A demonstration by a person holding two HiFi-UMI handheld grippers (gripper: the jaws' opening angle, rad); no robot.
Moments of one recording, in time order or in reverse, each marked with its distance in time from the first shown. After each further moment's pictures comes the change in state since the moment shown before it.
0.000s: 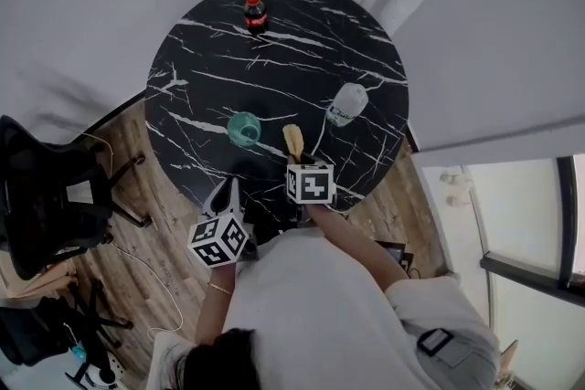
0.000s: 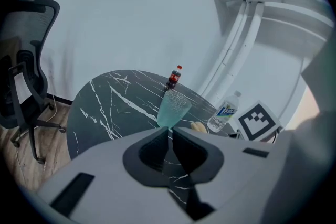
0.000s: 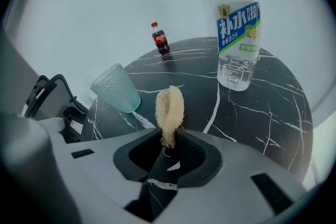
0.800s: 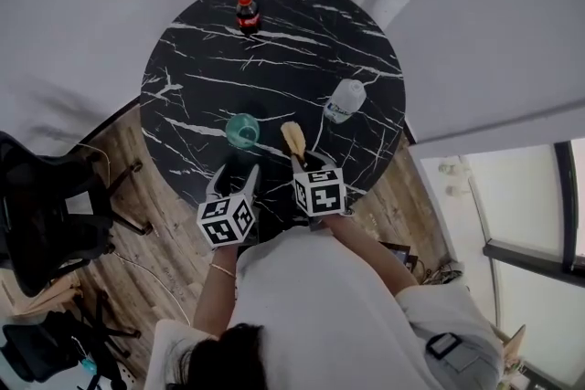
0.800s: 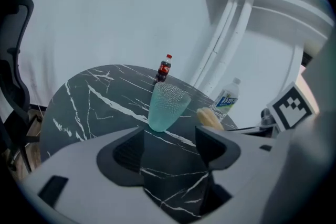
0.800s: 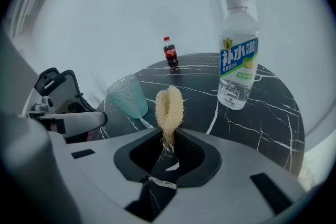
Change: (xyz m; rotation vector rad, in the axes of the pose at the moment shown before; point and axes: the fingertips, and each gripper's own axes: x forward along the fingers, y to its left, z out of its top) left arm 0.051 -0.006 -0.003 0.120 0.084 -0.090; right arm -0.025 0.005 0.011 -0.110 -0.094 0.030
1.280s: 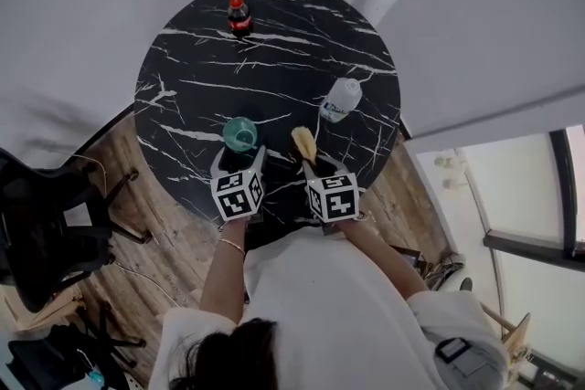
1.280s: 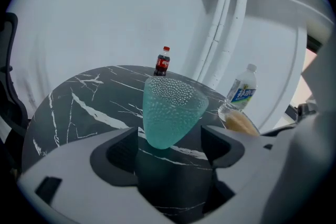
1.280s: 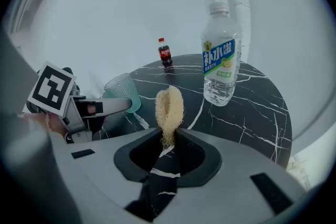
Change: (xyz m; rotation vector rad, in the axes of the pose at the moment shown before) left arm 0.061 0.007 0.012 0.093 0.023 0.056; right arm -0.020 -0.024 -0.011 -0.020 0.004 -0.045
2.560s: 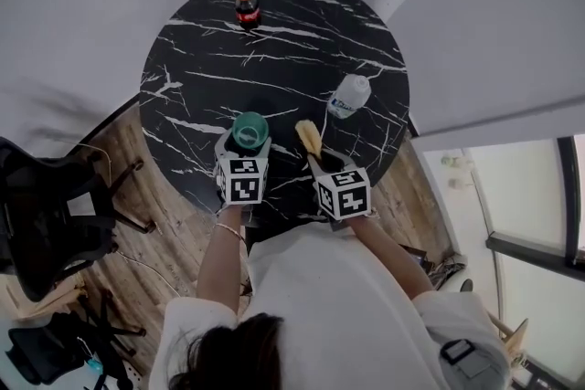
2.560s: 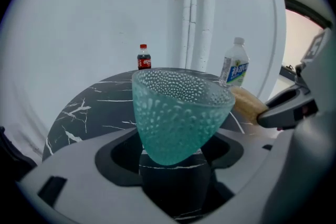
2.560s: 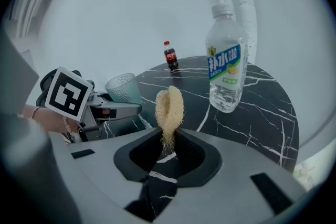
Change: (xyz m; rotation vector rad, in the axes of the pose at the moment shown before) left arm 0.016 -0.006 0.012 0.344 0.086 -0.004; right arm -0.005 0.004 0.012 -0.014 -0.024 0.089
